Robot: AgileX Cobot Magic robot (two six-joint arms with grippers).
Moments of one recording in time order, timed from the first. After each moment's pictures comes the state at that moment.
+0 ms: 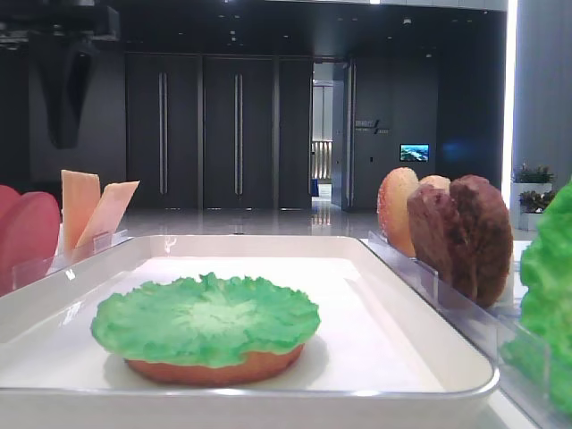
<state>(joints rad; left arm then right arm) -0.40 1.68 -1.28 0.08 1.07 -0.45 -0.13 -0.01 -0.51 0.05 1.13 -0.01</state>
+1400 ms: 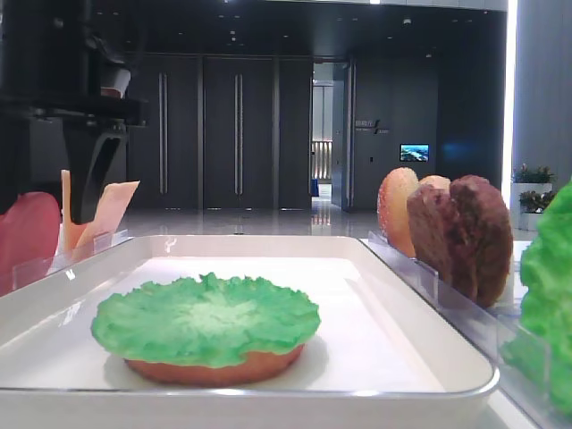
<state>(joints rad) -0.45 1.86 -1.32 0.17 1.03 -0.49 -0.13 -0.01 -0.51 0.05 1.13 -0.01</state>
